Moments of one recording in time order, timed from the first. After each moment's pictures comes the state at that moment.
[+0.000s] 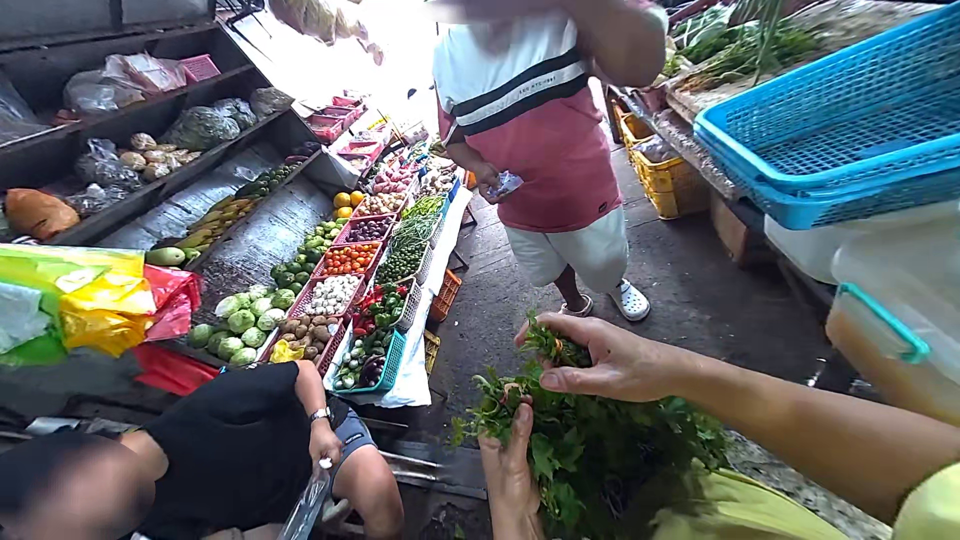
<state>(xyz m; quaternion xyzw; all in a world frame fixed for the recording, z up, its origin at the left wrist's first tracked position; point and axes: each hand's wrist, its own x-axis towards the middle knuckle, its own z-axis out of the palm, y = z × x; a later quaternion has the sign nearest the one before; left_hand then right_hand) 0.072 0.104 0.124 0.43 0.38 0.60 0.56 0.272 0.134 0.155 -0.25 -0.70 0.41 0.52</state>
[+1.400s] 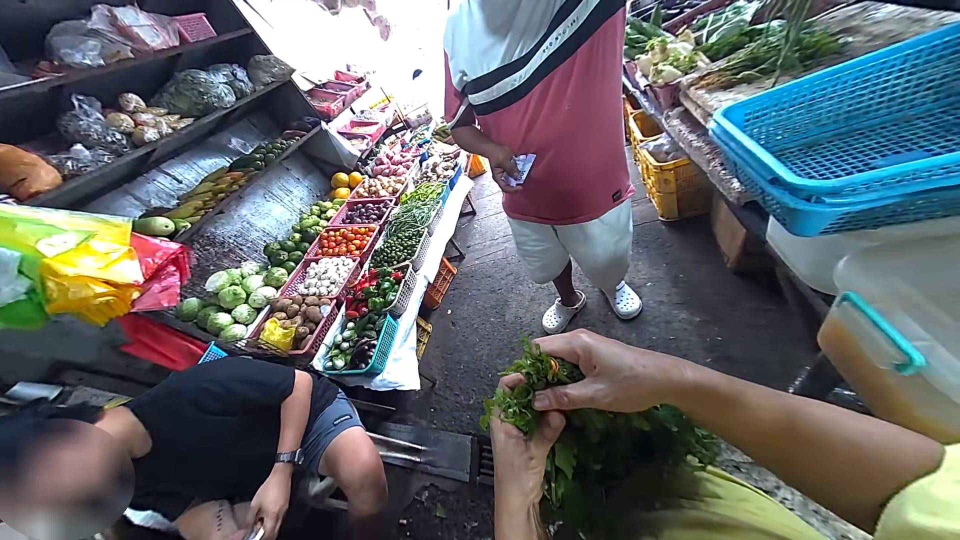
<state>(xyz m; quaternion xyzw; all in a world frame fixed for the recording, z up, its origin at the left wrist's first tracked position) 0.075 0.112 0.103 0.56 0.26 0.55 0.56 0.265 0.134 0.149 -0.29 -0.75 0.43 0.42</state>
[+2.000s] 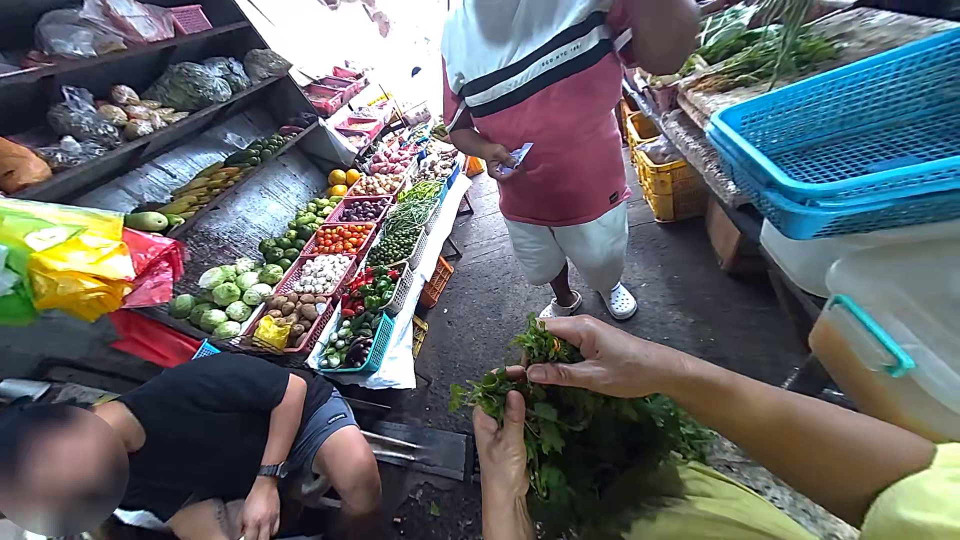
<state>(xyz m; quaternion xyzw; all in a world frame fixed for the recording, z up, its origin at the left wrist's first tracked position) 0.078 0.109 0.121 0.49 0.36 0.60 0.53 0.270 0.139 0.146 -0.28 -0.72 0.40 0.49</state>
